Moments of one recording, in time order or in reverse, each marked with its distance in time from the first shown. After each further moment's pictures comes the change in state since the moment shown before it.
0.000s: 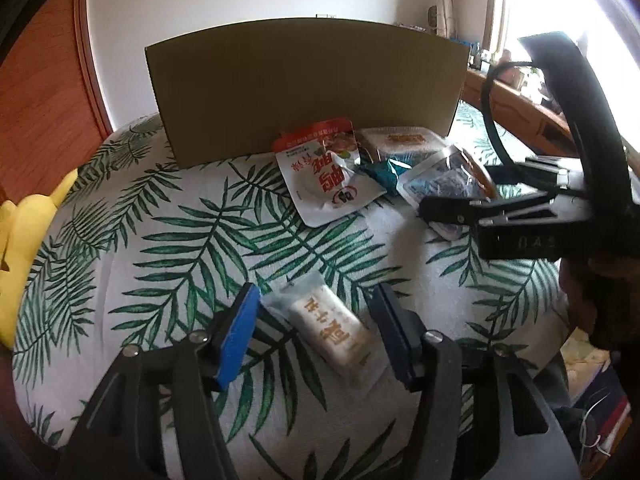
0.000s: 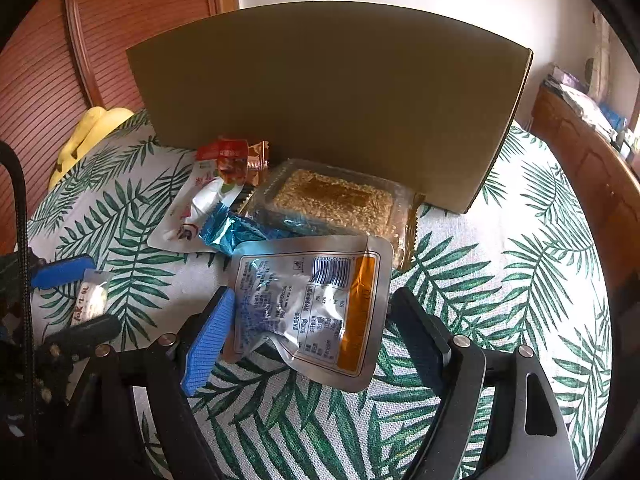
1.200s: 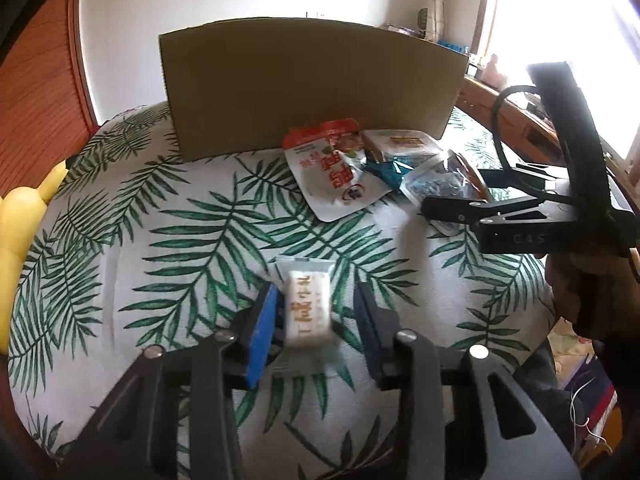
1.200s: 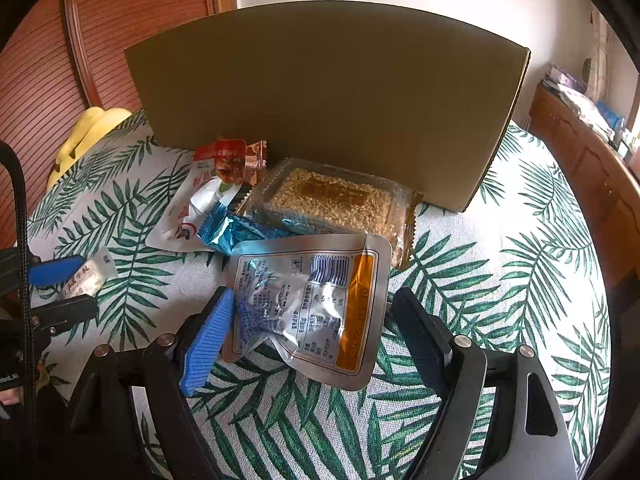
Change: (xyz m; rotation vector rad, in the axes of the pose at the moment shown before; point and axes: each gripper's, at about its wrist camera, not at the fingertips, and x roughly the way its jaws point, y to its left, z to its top) left arm -0.007 0.025 -0.002 -0.014 0.010 -0.100; right arm 0.000 -0.001 0.000 -0.001 0.000 -0.001
